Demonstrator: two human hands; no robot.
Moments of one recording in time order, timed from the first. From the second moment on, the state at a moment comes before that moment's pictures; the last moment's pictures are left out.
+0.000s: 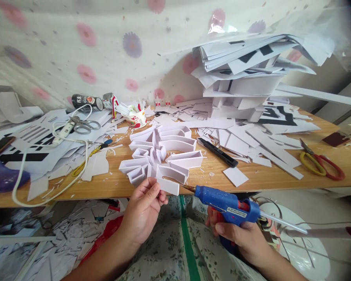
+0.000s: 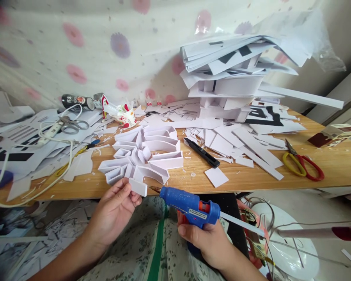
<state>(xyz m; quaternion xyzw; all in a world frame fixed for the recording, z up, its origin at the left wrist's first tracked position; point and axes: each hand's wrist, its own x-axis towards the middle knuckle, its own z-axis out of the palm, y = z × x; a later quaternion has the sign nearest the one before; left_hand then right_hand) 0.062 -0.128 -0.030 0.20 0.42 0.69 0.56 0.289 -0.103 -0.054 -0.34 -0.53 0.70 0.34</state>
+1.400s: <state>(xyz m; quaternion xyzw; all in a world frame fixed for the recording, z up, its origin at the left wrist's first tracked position) 0.080 -0.126 -0.024 0.04 0.41 0.66 0.63 0.284 -0.103 -0.062 -0.35 -0.73 0.47 0.36</state>
